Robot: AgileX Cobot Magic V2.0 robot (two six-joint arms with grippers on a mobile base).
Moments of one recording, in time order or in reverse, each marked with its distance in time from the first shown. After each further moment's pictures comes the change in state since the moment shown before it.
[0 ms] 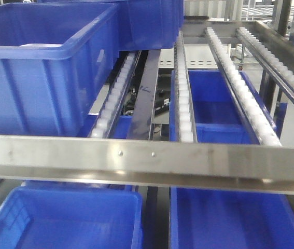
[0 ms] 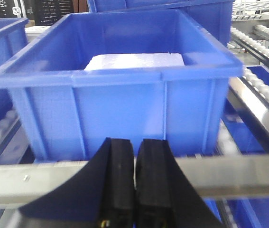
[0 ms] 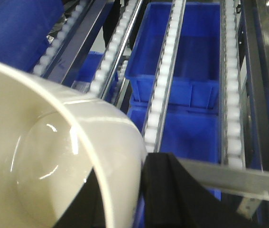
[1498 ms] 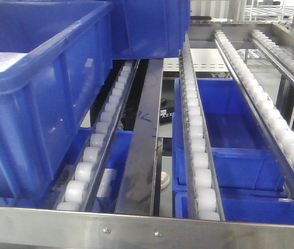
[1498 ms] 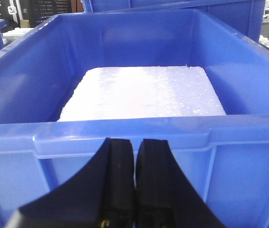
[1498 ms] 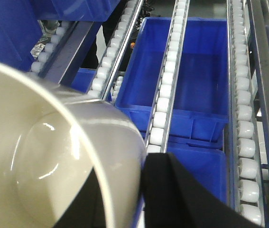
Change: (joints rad) left arm 0.000 0.000 0.000 0.000 0.000 0.000; right arm 0.000 0.000 0.000 0.000 0.000 0.000
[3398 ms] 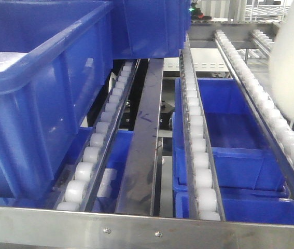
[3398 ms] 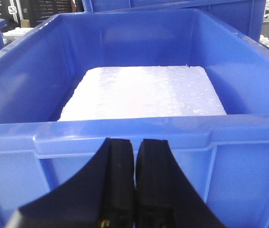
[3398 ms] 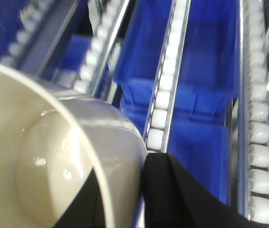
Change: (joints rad) left arm 0.000 0.000 0.000 0.000 0.000 0.000; right arm 0.000 0.286 -0.043 0.003 -0.072 0.000
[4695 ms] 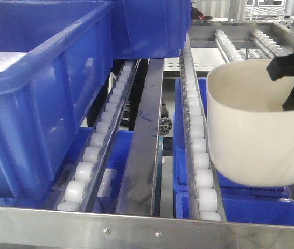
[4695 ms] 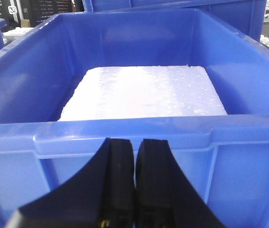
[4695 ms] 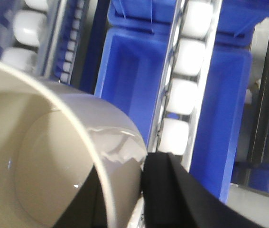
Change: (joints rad) left arm 0.000 0.000 0.000 0.000 0.000 0.000; right arm 0.000 0.771 -0.235 0.010 -0.108 0.000
